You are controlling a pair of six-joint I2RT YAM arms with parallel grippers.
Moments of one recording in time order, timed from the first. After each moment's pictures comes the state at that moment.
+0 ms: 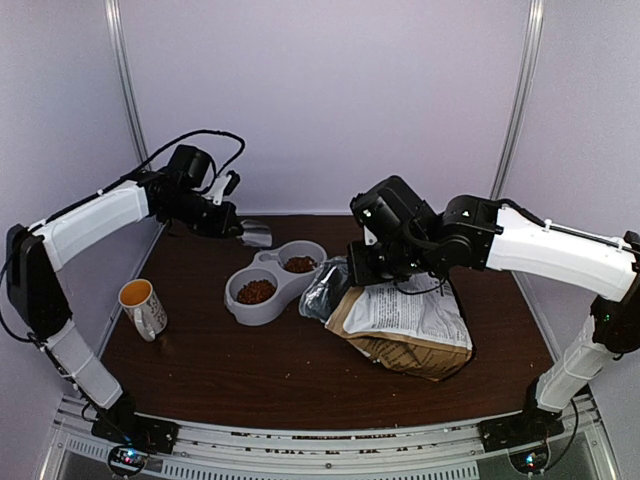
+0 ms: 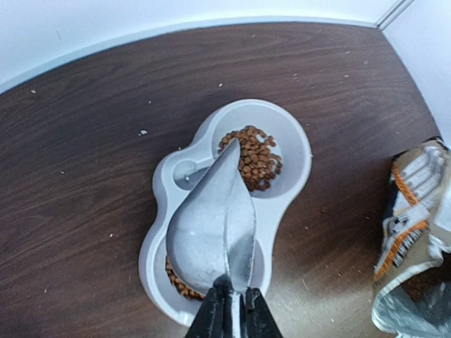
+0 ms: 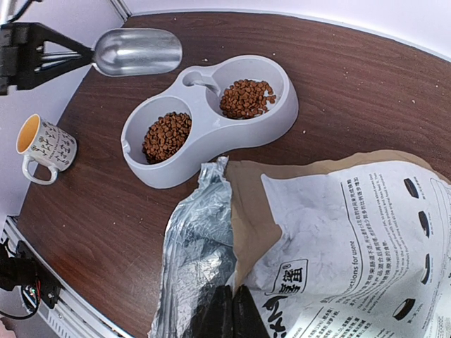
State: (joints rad) left arm -0.43 1.65 1.50 -0.70 0.20 -0.16; right arm 1.07 1.57 1.53 -0.76 0.34 0.66
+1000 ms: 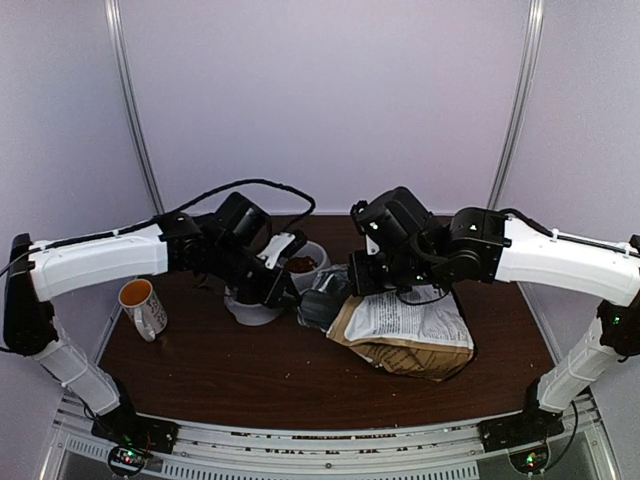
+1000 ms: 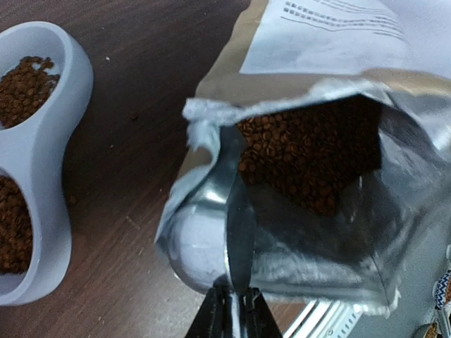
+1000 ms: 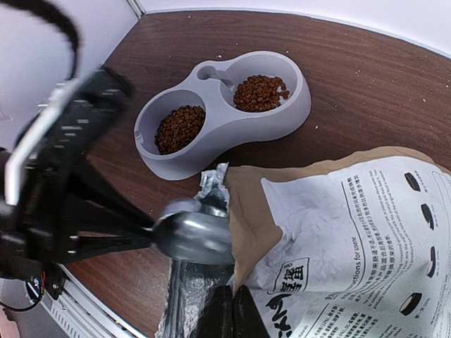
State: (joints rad) left arm -0.88 1.51 1.25 -0.62 0.28 -0.29; right arm 1.11 1.52 1.44 -0.70 0.34 0.66
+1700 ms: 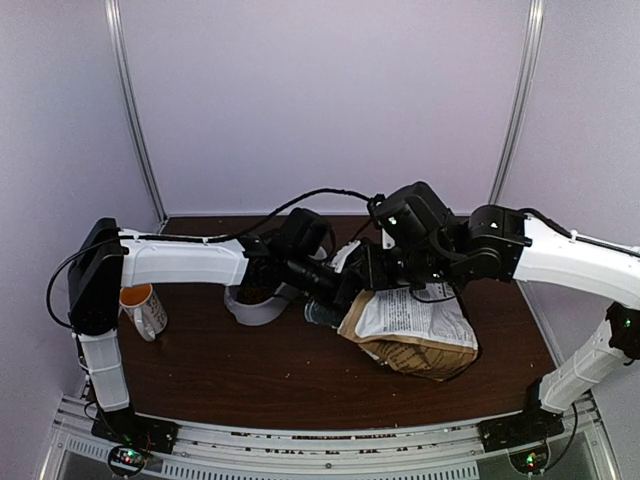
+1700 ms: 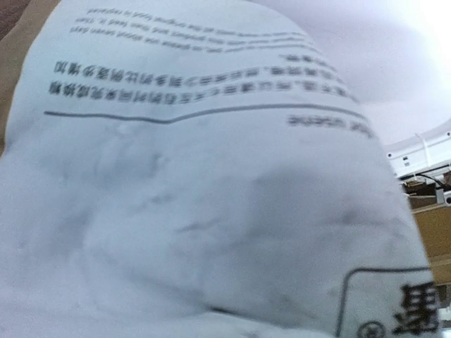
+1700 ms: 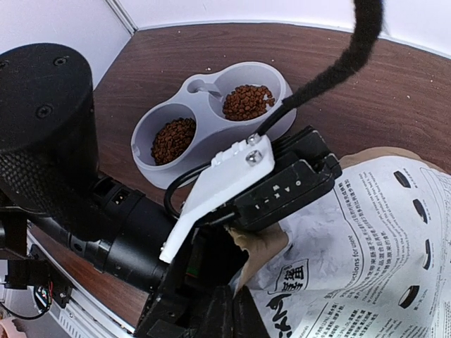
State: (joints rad) left arm -0.97 1.92 1.43 -0.16 0.60 -0.50; right arm 1.11 1.46 1.42 -0.71 0.37 0.70
